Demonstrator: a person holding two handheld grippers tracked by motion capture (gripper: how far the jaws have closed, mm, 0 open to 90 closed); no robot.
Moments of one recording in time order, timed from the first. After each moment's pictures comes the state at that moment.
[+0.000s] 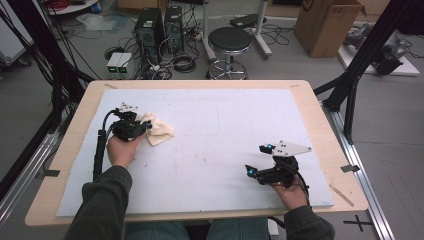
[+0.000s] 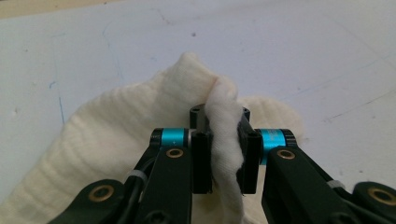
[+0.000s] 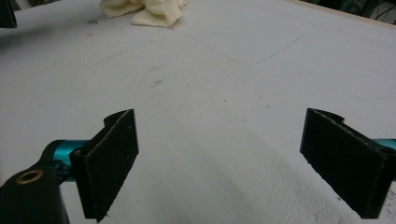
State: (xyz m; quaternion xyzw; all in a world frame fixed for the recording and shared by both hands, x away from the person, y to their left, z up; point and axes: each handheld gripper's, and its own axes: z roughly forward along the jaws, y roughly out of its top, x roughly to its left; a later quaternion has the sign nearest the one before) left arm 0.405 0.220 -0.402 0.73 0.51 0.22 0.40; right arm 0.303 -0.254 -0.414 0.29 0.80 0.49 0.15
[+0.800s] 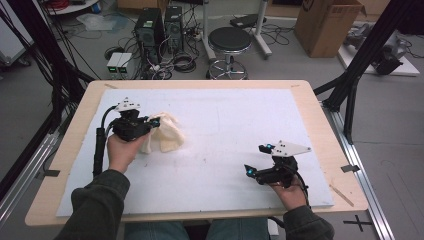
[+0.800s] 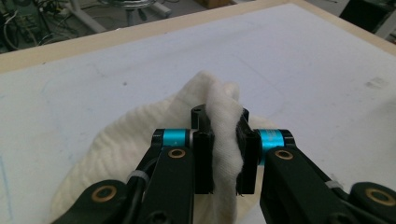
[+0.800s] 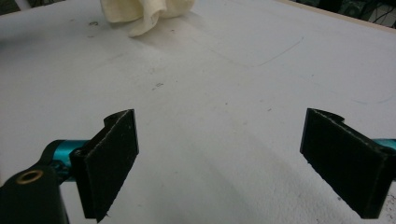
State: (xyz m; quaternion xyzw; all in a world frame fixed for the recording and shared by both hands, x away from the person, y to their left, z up) left arm 0.373 0.193 -0.351 0.75 0.42 0.19 0.48; right arm 0.303 -0.252 -0.413 0.29 0.80 0.50 0.16
